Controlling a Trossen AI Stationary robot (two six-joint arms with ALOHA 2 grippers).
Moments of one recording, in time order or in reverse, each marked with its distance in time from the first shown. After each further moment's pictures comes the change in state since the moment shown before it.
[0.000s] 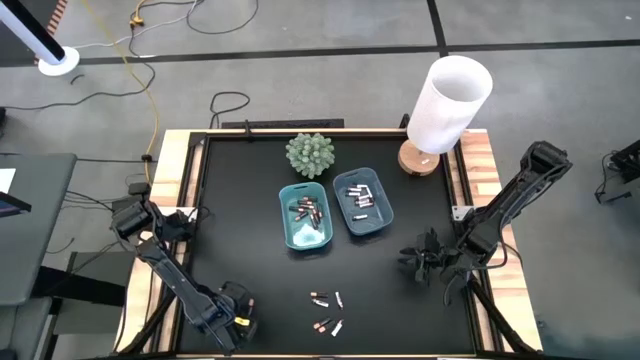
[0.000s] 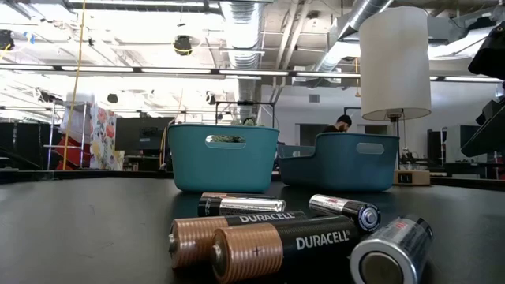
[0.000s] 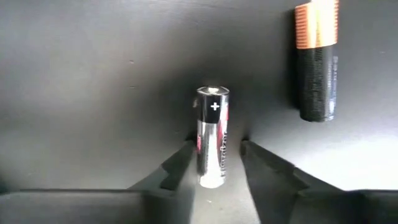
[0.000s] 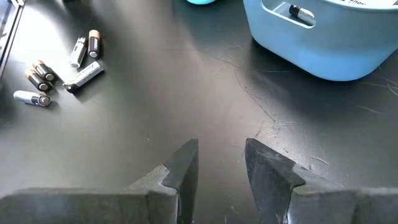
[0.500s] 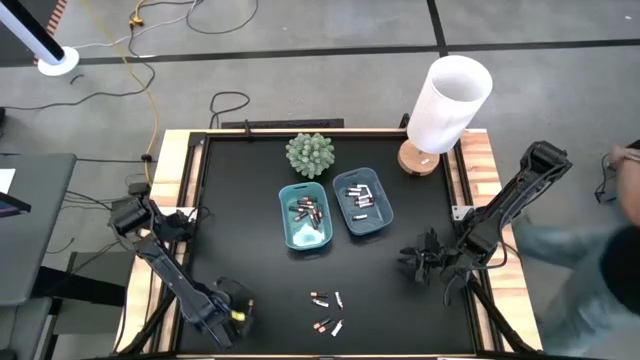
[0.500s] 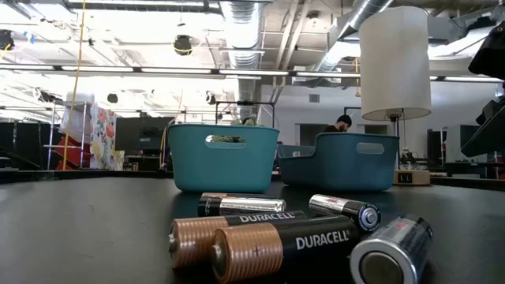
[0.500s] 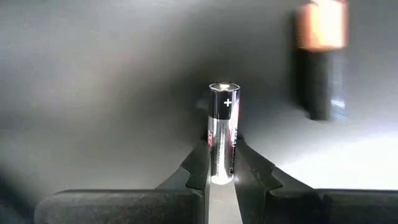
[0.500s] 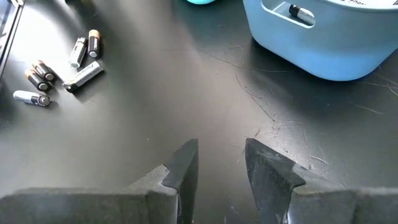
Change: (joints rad) left arm -0.002 -0.048 -0.007 -0.071 -0.003 0.013; right arm 0.000 0.000 0.000 -0.001 0.000 0.000
